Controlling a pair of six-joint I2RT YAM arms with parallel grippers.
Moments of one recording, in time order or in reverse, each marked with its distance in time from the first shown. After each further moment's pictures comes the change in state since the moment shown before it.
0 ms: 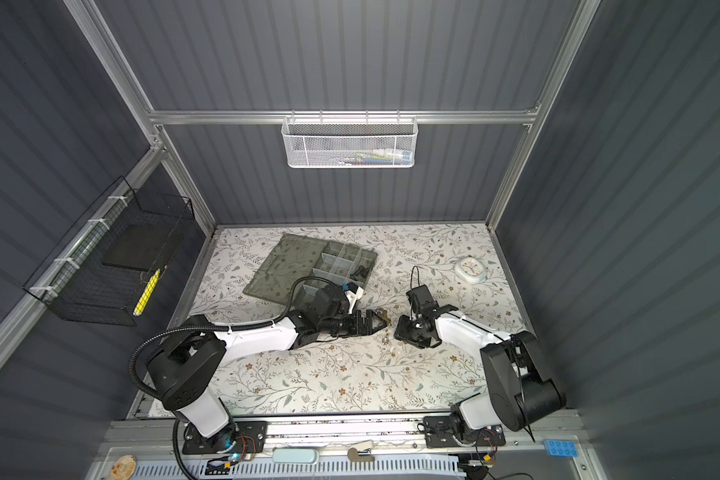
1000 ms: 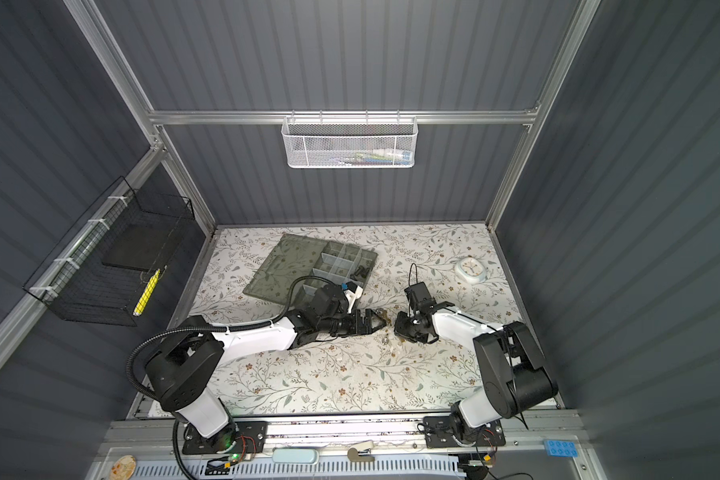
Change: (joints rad) left arm 0.000 -0.023 -0.003 -0.015 -0.008 0.003; right arm -0.005 0.057 0.027 0.049 -0.006 0.000
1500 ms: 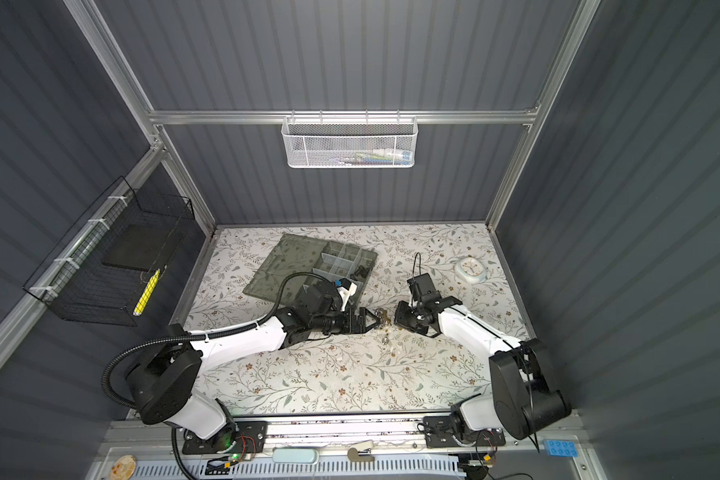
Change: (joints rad) left arm 0.036 -0.092 0.008 -0.133 -0.028 0.067; right arm 0.000 -0.113 0.100 -0.073 -0.001 0.011
